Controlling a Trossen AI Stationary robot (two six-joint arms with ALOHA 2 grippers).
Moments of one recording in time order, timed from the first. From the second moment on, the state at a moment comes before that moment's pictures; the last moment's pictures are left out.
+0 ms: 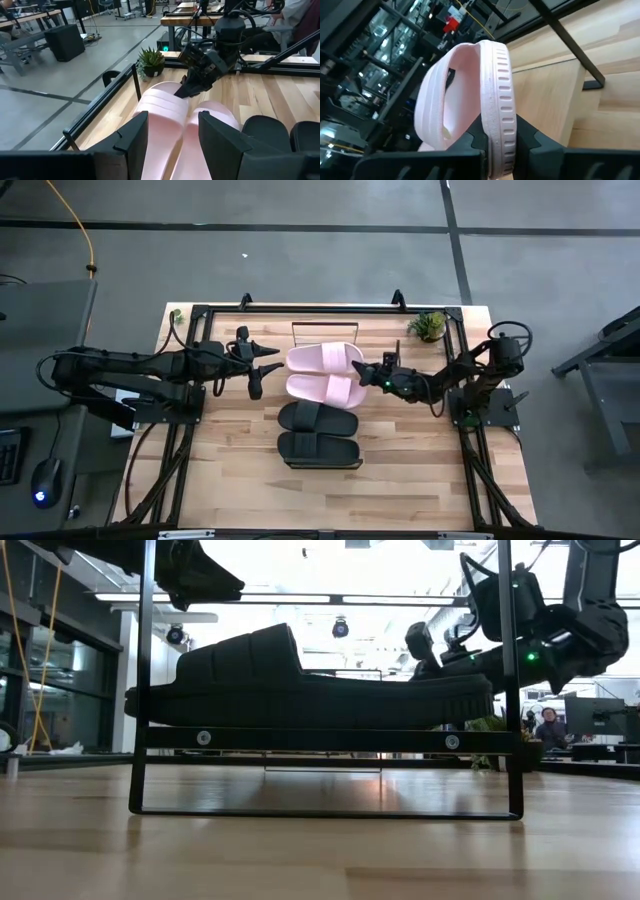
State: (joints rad) left arm 0.16 0.85 0.57 0.05 -0.27 0.03; right arm -0.04 1.72 0.35 1.18 0.54 1.00
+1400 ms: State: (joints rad) left arm 0.16 0.85 0.57 0.05 -0.27 0.03; right arm -0.04 1.72 0.36 1.00 0.51 0.99
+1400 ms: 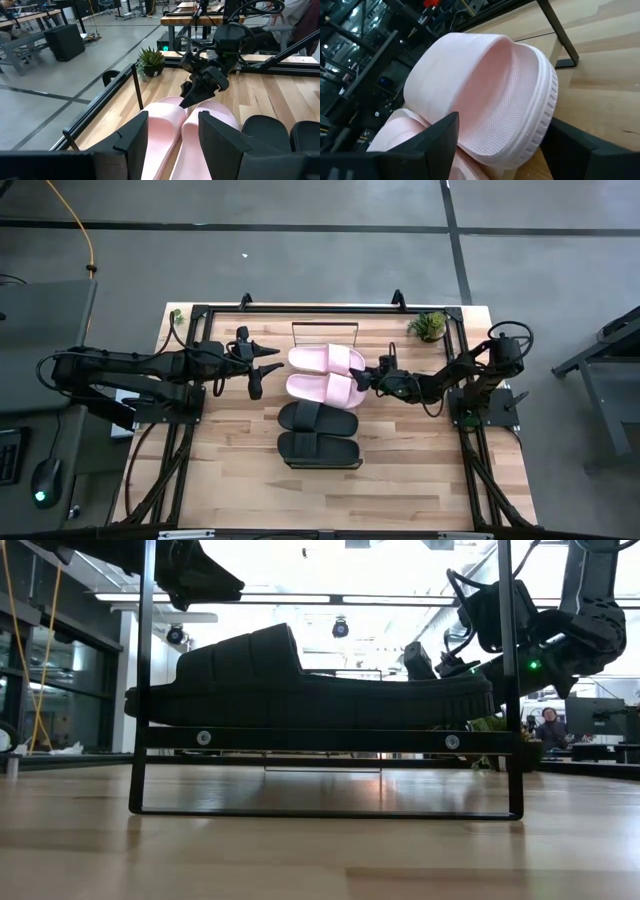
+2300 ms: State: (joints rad) left arm 0.16 0.85 0.57 0.03 -0.26 0.03; right arm -0.05 1.71 0.36 0.98 0.49 0.89
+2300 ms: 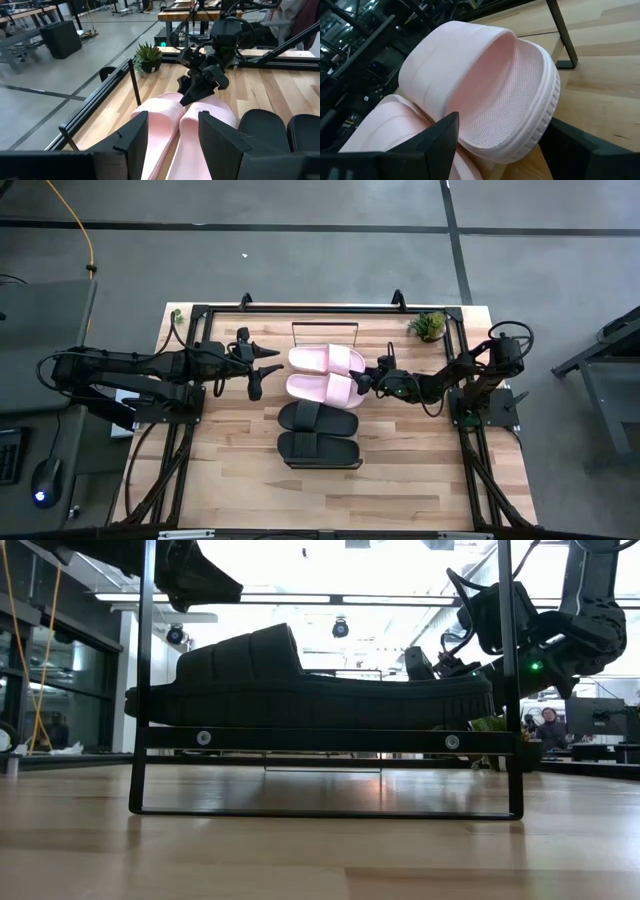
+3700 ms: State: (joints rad) left arm 0.16 0.54 0.57 -0.27 -0.24 -0.20; right arm -0.05 0.84 0.12 0.98 0.38 0.41
